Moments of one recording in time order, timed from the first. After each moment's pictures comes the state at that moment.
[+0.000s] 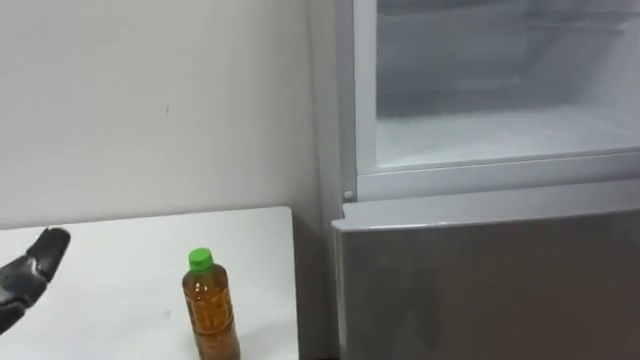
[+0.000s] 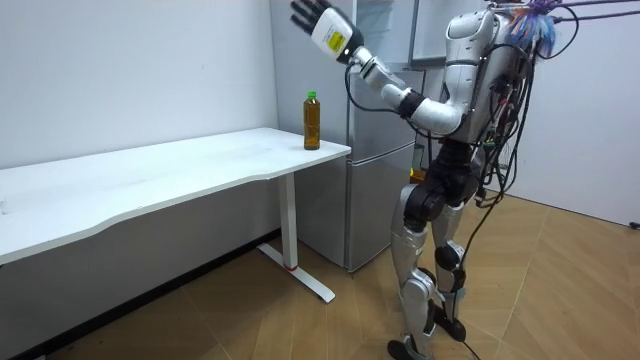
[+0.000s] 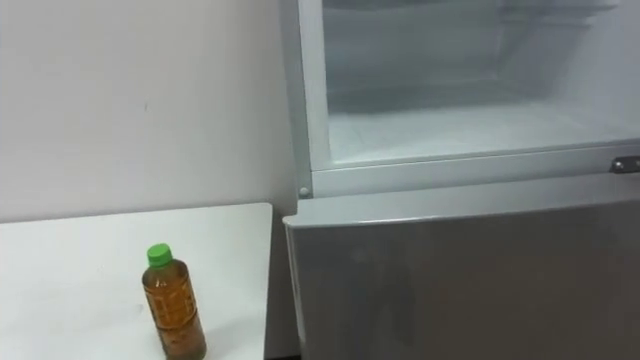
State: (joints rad) left arm 0.25 0.17 0.39 -0.37 -0.35 -0.23 0.28; right arm 0.23 -0.21 -0.09 1.25 0.50 -0.13 0.19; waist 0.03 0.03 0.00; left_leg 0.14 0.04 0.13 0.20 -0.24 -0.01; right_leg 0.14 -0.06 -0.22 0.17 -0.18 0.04
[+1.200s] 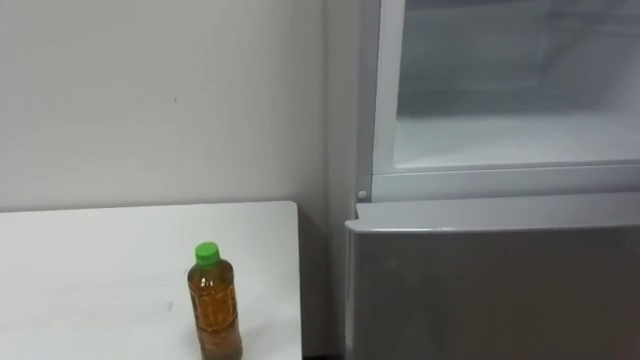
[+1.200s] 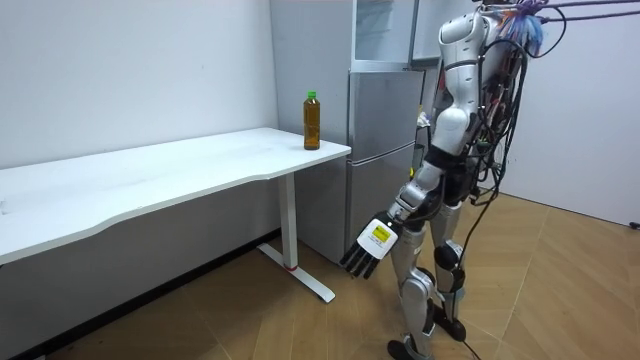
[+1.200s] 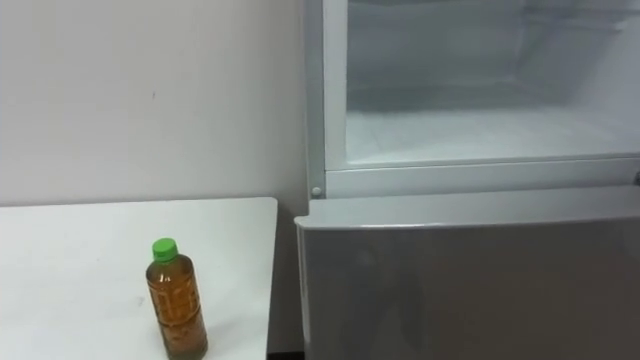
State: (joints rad) left arm 0.33 0.17 0.09 1.05 -0.20 -0.14 0.15; right arm 0.23 -0.21 -0.09 1.21 0.42 -0.09 0.15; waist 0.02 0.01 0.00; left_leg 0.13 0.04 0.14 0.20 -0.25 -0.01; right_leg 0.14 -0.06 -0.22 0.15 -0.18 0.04
